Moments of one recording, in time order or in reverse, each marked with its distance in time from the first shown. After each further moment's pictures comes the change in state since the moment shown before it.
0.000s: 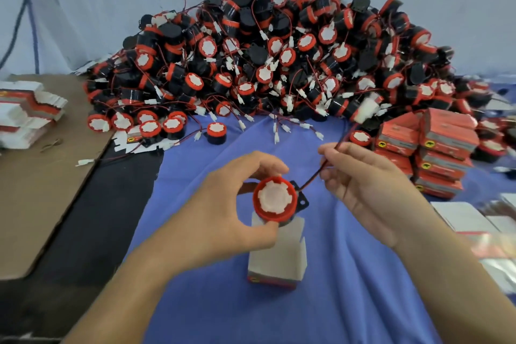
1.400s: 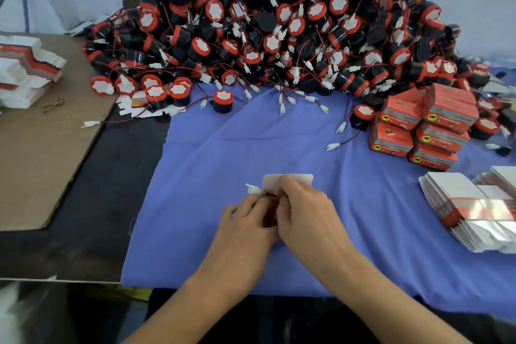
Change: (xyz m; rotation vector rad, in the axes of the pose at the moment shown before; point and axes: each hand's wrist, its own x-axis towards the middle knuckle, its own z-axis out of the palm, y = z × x) left_hand -0.082 -0.061 0.091 0.683 0.123 0.141; right_hand -0.069 0.101 0.059 -1.240 -0.024 -0.298
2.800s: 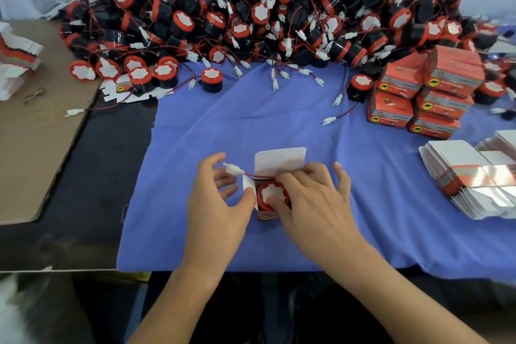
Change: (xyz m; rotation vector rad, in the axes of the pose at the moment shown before) left_hand 0.004 0.000 -0.012 -0.751 0.340 -0.716; right_hand -0.016 0.022 0.007 -0.487 -0.090 0.066
